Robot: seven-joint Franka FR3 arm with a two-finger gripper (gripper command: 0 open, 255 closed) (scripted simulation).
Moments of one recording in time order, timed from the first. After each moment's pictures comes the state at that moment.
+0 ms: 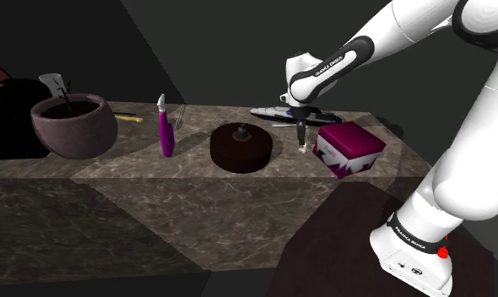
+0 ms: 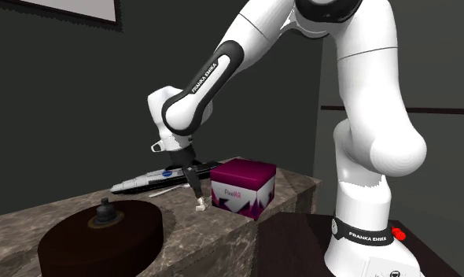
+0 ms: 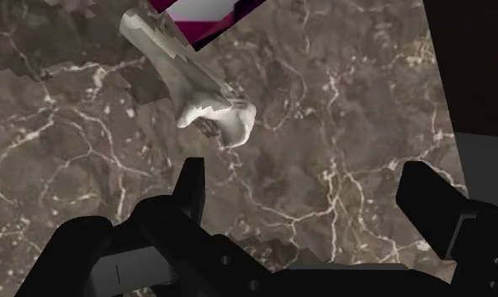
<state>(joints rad) -0.01 0.15 -0.15 -2.25 -0.19 2.16 -0.58</state>
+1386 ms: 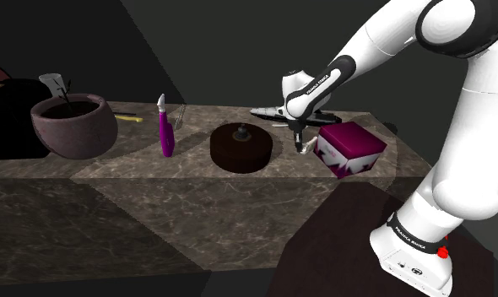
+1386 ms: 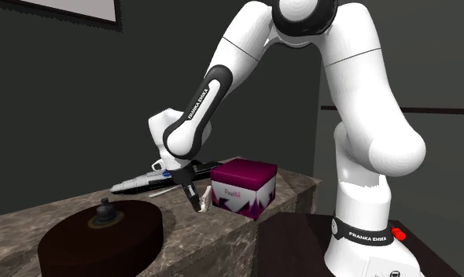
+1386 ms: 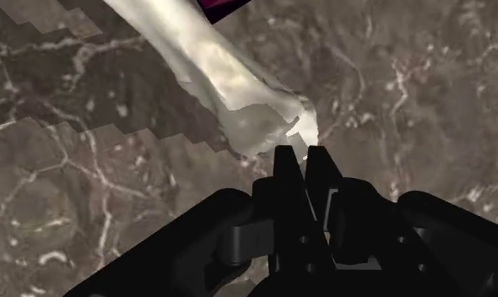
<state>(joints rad) -0.03 0.30 -0.16 -2.24 -0.22 2.30 -0.60</state>
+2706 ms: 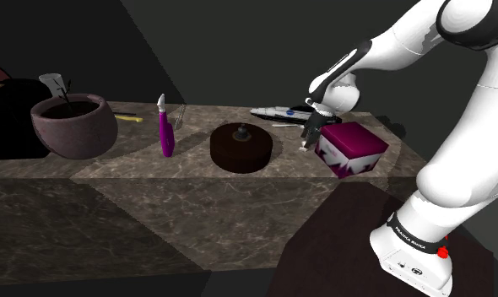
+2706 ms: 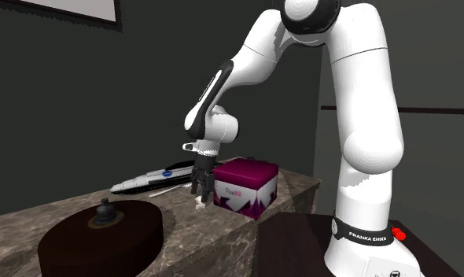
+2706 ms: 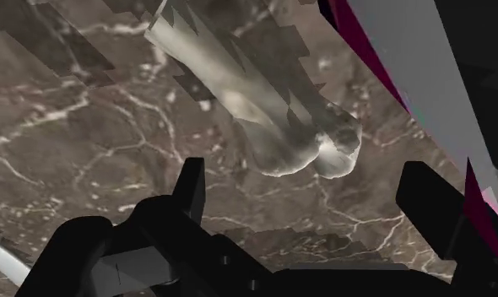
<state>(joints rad) -0.40 0.21 -0.02 -2.40 0.53 2.60 -1.59</state>
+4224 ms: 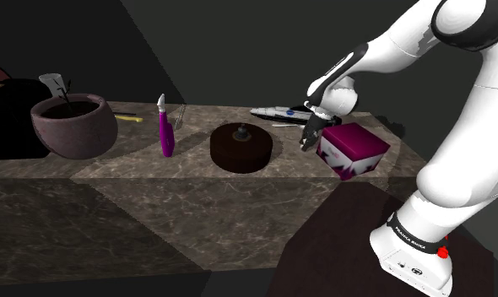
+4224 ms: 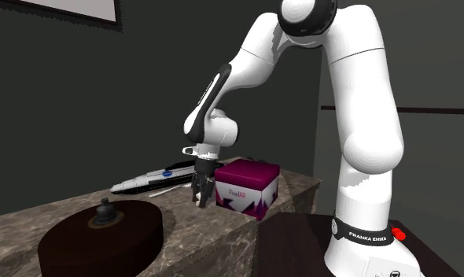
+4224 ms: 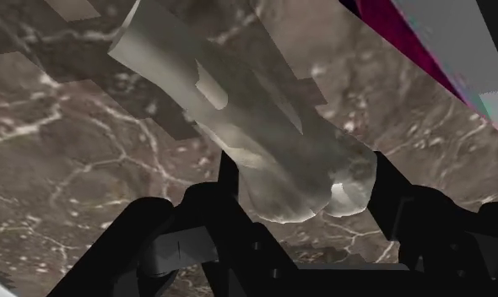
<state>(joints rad) -0.40 0.24 -0.01 -2.40 0.55 2.61 -1.59</state>
